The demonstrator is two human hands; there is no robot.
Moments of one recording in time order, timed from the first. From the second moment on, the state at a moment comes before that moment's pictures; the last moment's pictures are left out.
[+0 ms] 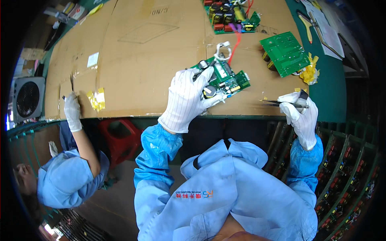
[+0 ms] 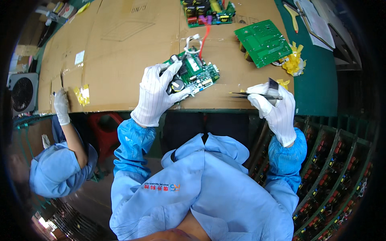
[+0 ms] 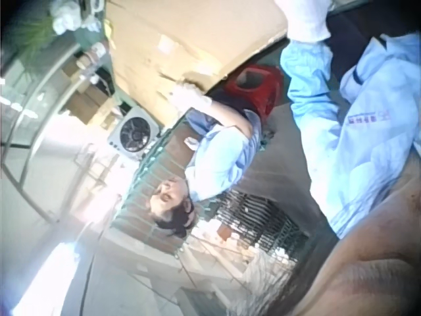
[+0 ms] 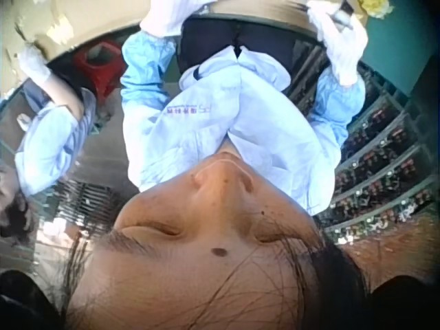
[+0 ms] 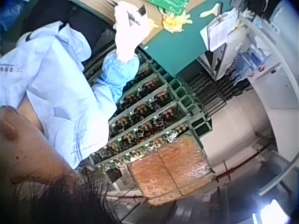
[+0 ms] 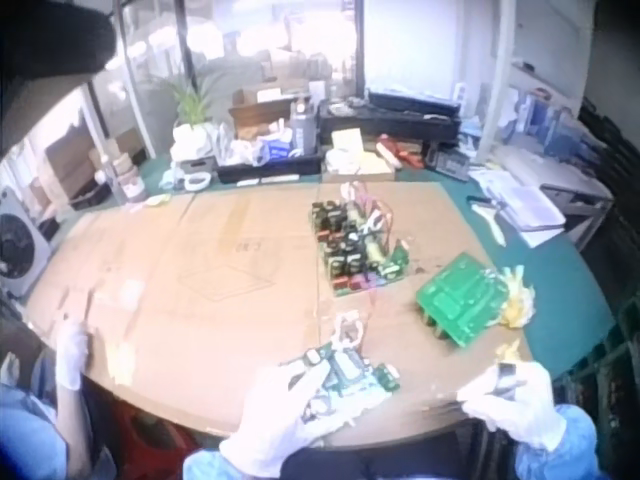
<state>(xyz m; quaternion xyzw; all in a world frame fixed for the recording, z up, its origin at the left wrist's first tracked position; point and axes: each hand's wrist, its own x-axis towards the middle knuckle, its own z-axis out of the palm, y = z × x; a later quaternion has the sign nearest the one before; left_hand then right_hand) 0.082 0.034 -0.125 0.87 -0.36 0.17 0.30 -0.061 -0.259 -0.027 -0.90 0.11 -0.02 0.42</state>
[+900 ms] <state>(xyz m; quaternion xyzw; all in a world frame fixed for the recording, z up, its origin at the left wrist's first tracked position) 0.247 0.081 -0.093 0.88 -0.25 0.39 0.05 -0.145 -0.340 -0.144 -0.61 0.39 -0.33 0.61</state>
